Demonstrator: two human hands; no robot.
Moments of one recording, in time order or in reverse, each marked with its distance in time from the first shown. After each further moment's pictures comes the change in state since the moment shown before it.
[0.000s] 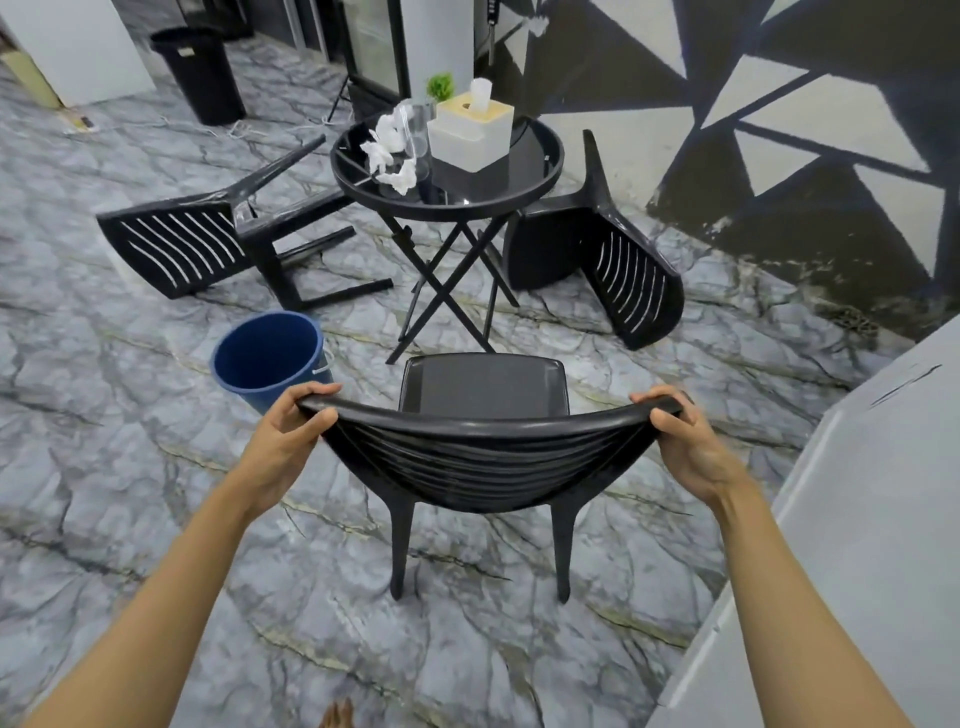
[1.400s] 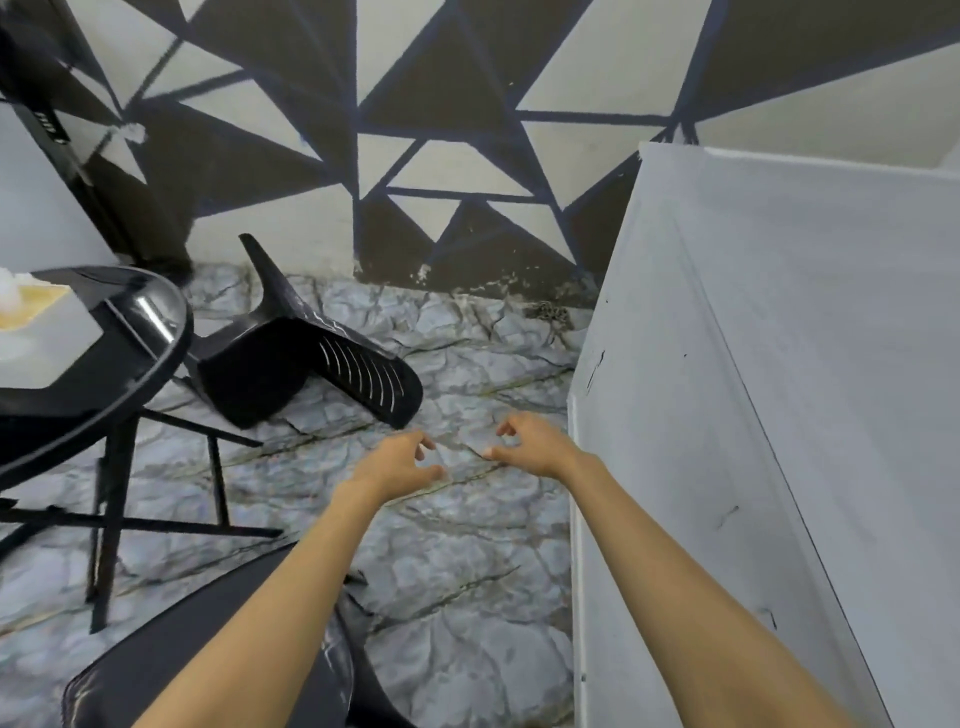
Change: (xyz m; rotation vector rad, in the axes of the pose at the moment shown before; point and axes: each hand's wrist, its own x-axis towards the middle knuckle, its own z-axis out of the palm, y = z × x) left_hand 0.241 -0.005 0.522 1.279 -0.858 0.162; right_hand 0.106 -0.139 -0.245 -1.190 0.330 0.322
